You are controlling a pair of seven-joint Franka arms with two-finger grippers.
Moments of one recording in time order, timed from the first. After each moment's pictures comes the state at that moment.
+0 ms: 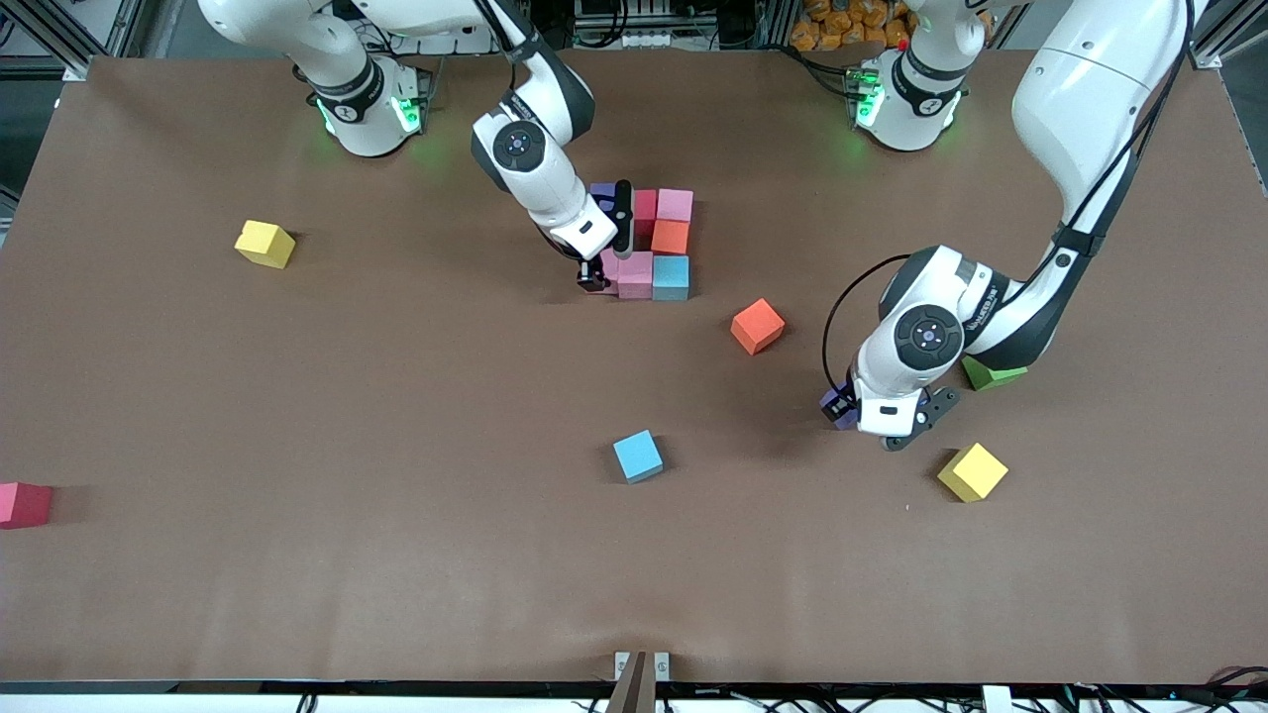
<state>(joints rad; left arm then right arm) 0.13 0.58 -0.50 -1.85 0.39 2.22 -1.24 0.80 0.37 0.12 -2.27 0.33 2.81 -0.94</state>
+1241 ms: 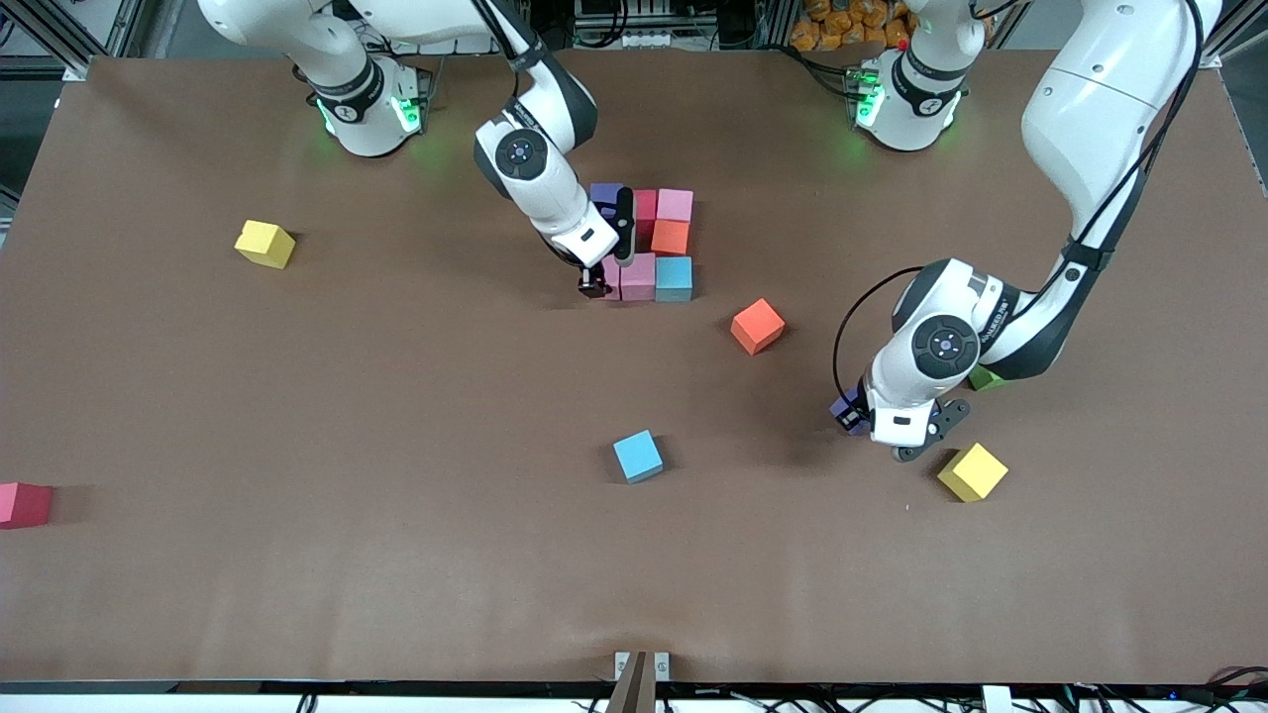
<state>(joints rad) 0.17 0.62 -0.50 -1.85 0.43 2.30 -1.22 0.80 0.40 0.11 -2.24 0.33 2.81 -0.94</state>
